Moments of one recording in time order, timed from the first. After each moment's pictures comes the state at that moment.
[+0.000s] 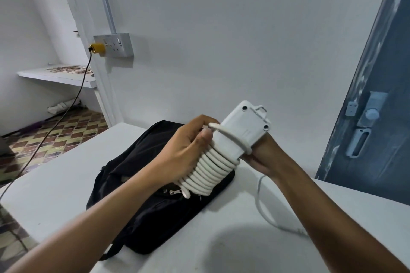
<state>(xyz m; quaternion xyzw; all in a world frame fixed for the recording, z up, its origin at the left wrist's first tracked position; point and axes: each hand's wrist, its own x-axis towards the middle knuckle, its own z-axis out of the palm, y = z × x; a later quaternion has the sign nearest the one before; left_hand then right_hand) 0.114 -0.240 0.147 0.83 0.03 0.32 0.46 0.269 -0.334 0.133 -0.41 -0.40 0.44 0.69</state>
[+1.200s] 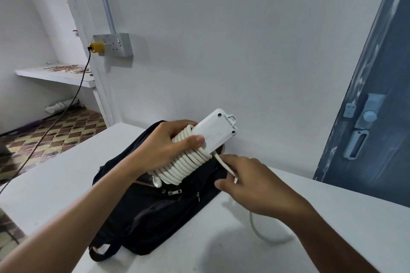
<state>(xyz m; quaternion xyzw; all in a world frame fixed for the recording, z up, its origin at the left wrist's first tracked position) 0.098 -0.200 0.150 0.86 0.13 0.27 0.41 0.227 -0.375 0.128 -0.75 -0.56 0.15 0.31</state>
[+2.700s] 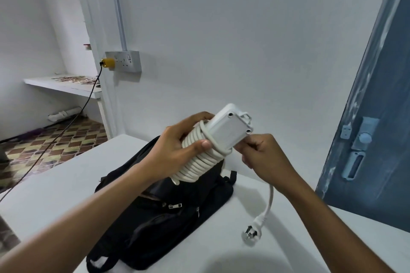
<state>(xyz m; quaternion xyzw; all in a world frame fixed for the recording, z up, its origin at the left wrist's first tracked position) 0.105 -0.218 0.171 0.84 0.02 0.38 0.38 0.263 -0.355 0.161 -0.66 -0.51 0.10 0.54</state>
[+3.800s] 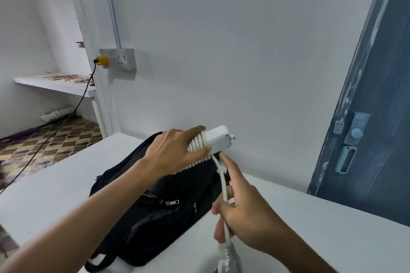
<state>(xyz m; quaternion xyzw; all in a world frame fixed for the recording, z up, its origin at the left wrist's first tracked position) 0.119 -0.191 0.146 0.94 0.20 0.28 0.03 0.188 -0.400 0.135 -0.66 -0.50 0.32 0.46</state>
